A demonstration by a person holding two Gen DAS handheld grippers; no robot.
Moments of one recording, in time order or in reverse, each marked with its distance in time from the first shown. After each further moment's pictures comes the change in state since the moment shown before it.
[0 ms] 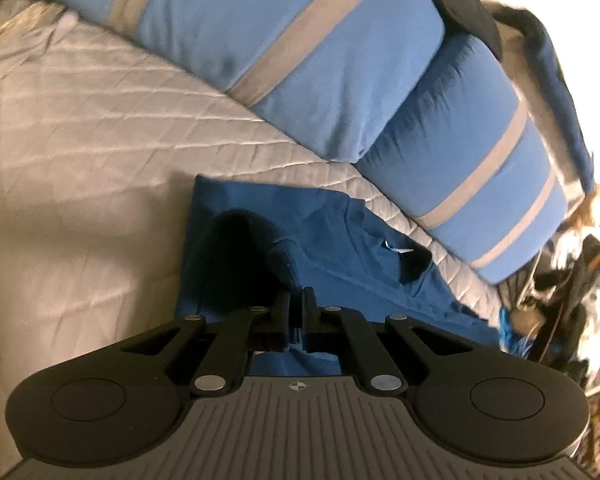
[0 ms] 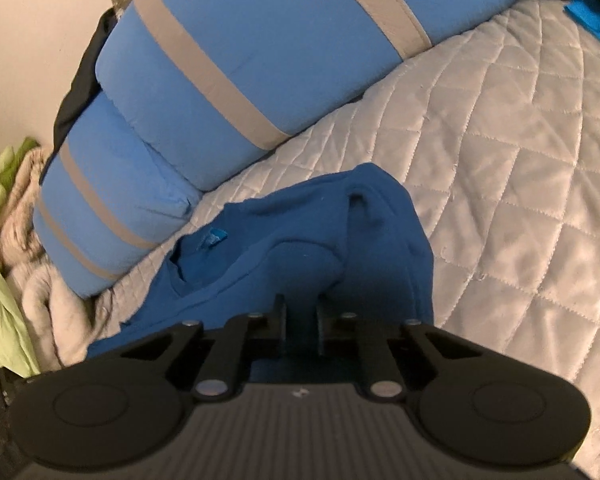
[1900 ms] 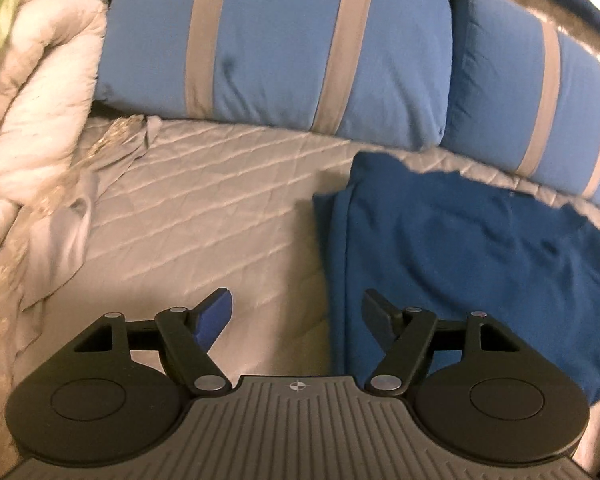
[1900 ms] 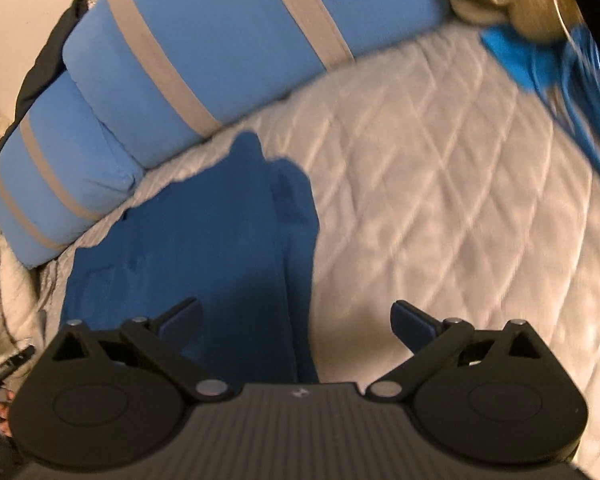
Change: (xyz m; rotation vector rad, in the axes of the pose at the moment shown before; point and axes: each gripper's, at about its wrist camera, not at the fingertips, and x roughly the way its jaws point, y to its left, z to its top) left arm -0.032 -0.010 -0.085 0.310 -0.155 0.441; right arm -0.074 -0.018 -0.019 -0.047 0.075 -0.226
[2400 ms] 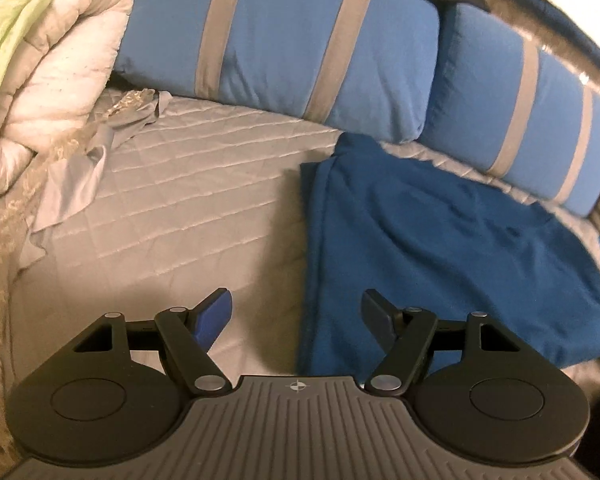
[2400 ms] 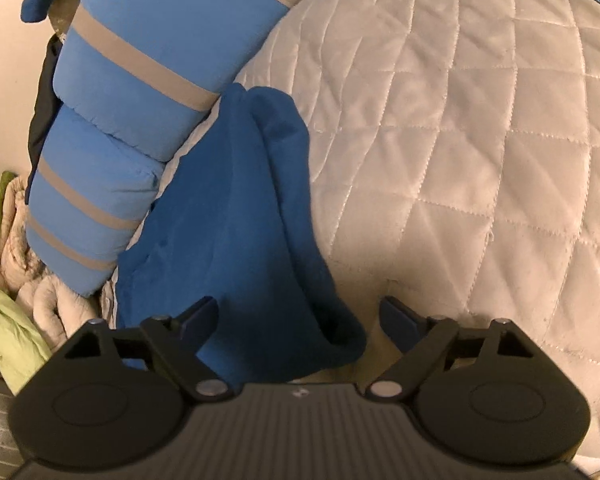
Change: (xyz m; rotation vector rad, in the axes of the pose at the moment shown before) left arm -0.045 -0.005 -0.044 -0.094 -0.031 -0.073; right arm 0.017 -0.034 -0.059 0.255 0.044 0.190
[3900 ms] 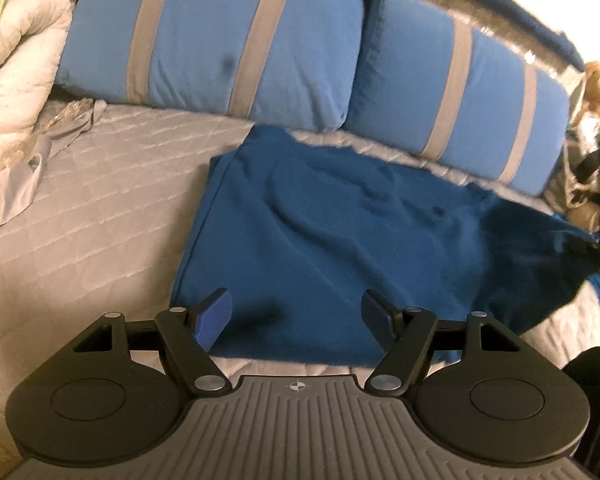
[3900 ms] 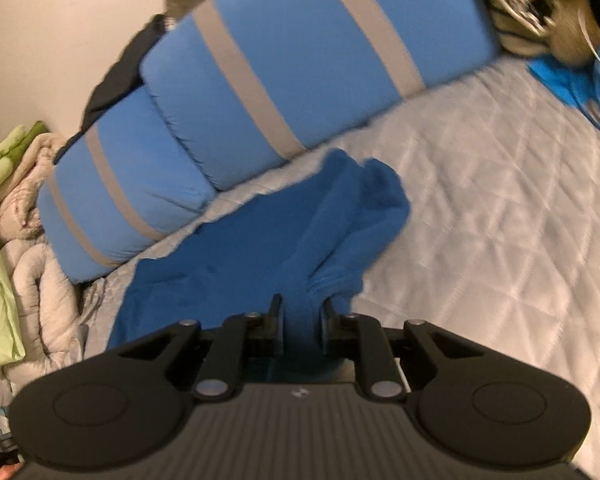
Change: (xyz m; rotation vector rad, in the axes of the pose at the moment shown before) left arm -0.015 -0.068 -0.020 0.070 -0.022 -0.106; right arm -0.008 0.117 -0.025 -0.353 -0.224 -0.038
